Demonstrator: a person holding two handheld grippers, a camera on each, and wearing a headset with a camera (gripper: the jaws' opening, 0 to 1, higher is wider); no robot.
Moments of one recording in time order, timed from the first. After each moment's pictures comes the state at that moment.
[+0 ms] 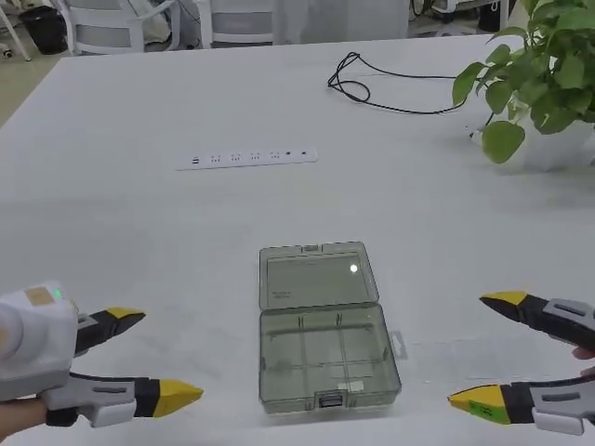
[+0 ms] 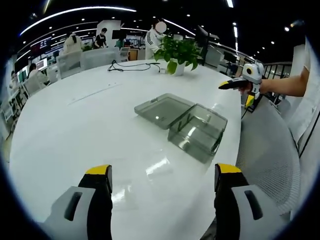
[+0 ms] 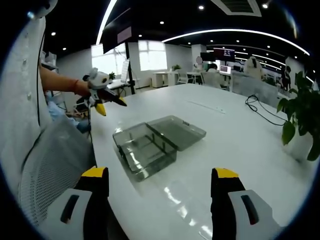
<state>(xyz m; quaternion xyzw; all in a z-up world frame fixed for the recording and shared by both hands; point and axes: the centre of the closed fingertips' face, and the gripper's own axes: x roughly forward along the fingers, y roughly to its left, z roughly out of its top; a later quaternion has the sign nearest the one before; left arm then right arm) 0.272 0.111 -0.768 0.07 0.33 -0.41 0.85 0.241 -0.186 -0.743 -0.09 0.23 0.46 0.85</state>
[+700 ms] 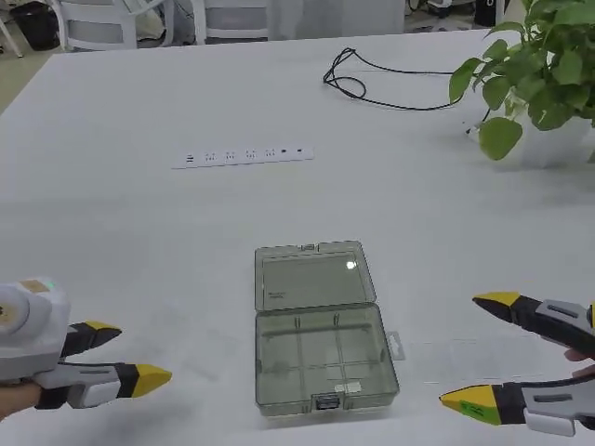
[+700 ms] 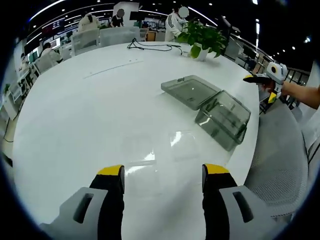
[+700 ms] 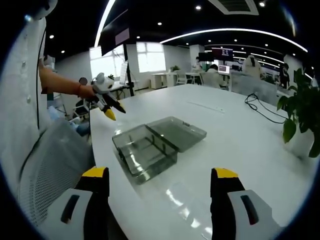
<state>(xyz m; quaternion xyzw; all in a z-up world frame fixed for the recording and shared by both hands) 0.290 0.153 -0.806 0.07 0.42 -0.33 0.84 0.244 -0.182 -0.745 -0.07 0.23 0.46 0.86</state>
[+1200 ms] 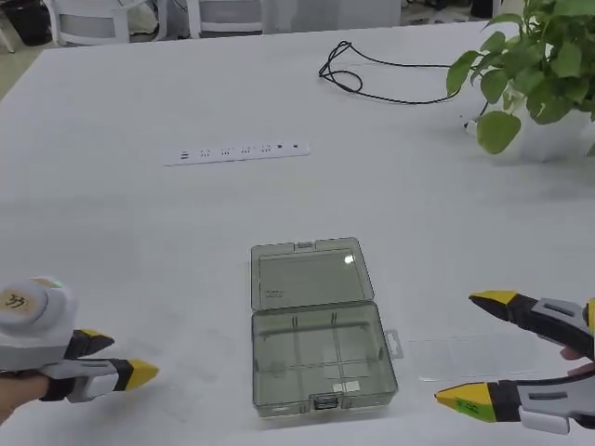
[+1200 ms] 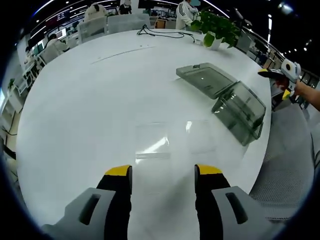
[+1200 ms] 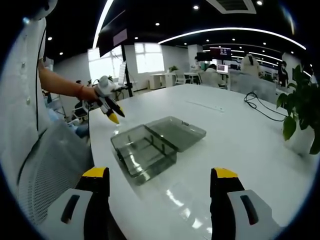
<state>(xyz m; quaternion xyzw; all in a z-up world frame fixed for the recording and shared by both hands) 0.298 0.166 -0.827 0.09 0.46 -0.30 0.83 0.247 -0.180 -0.748 -0.07 0.23 0.45 0.86</state>
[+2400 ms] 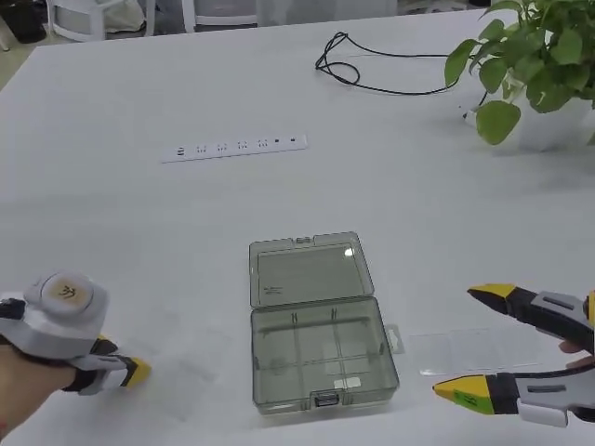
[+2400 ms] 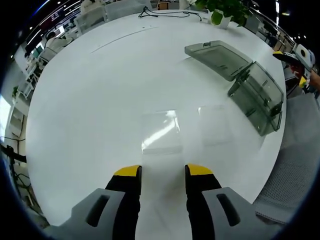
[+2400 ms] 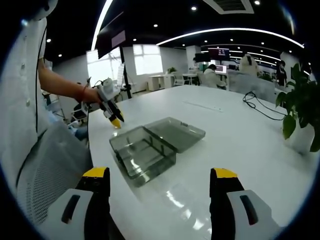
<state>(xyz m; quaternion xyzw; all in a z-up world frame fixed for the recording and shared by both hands) 0.302 0.177 -0.846 0.16 0.52 -0.25 0.80 0.250 -0.180 -0.750 -0.06 0.23 0.45 0.86</state>
